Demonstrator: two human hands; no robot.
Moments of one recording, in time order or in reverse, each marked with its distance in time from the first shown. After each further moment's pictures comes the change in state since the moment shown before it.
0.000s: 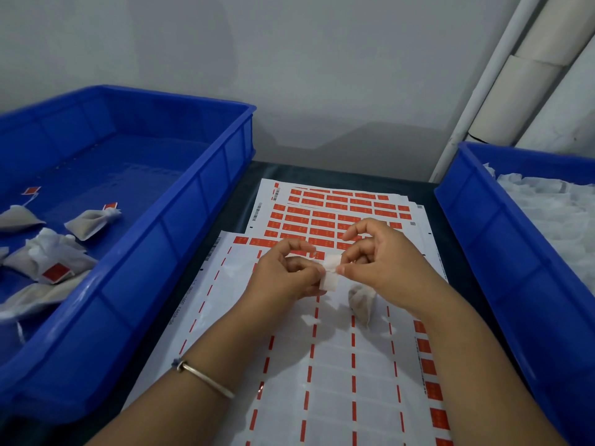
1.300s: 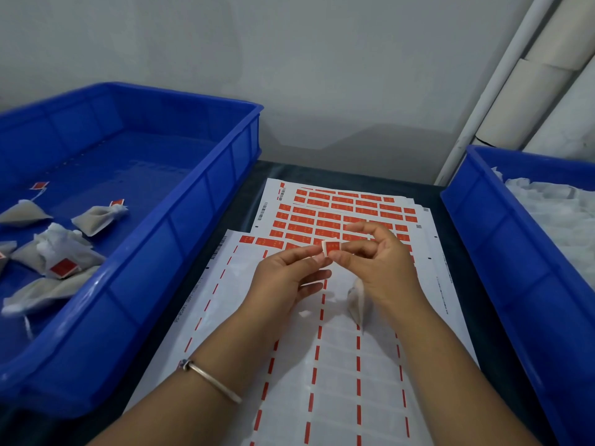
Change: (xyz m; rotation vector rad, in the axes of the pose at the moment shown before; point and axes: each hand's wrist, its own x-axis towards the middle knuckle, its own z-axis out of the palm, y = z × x) left_hand 0.000 0.001 0.002 -0.195 0.046 -0.081; right_hand 0.011 0.019 0.031 0.325 0.257 0.007
